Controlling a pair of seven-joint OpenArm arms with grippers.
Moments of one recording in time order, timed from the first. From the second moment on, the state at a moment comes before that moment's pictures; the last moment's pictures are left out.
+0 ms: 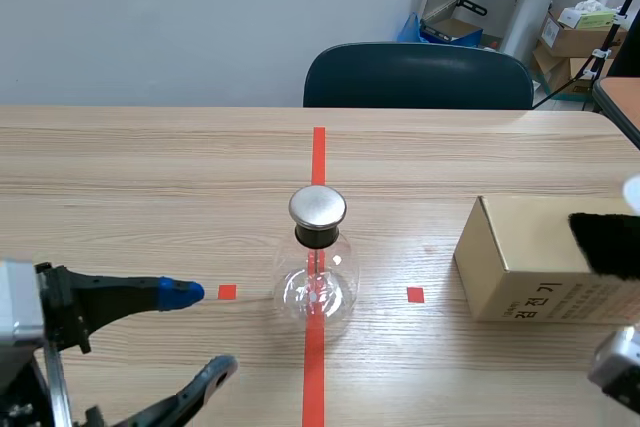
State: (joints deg) left arm 29.8 -48.5 27.0 101.3 -8.0 -14.8 -32.9; right arm -32.0 4.3 28.1 84.3 -72.5 -35.6 30.7
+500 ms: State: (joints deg) left arm 20.4 -35.1 27.0 84.2 -1.8 -14.9 -30.1; right arm -32.0 9.6 4.0 97.1 -82.8 -32.9 2.1
